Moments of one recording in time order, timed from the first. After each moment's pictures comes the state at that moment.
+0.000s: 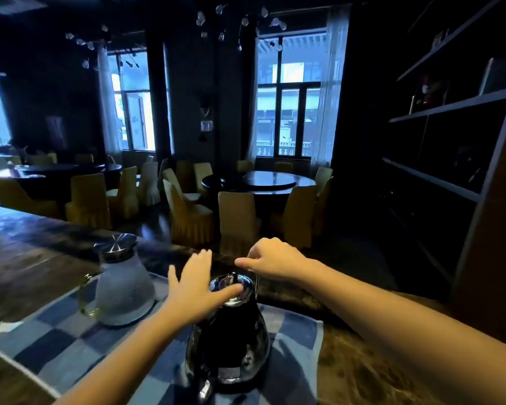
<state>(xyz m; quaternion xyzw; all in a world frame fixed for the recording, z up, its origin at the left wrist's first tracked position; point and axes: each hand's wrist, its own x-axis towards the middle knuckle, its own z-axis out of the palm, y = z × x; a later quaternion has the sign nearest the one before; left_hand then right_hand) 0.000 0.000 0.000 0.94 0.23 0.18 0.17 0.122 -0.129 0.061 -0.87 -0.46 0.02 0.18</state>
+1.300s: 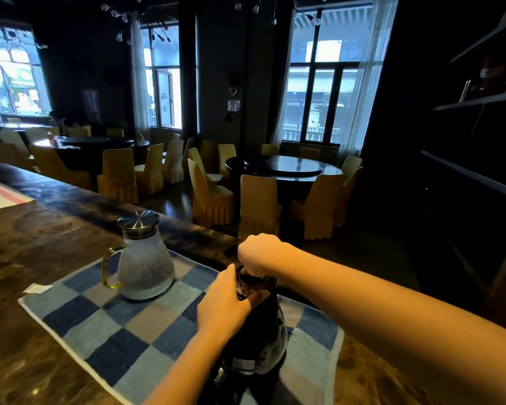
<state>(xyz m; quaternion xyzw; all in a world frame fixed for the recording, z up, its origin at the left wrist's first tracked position) 0.015 -0.020 -0.049 0.88 0.29 0.23 0.30 0.109 -0.052 0.047 -0.83 -0.53 -0.03 -0.14</state>
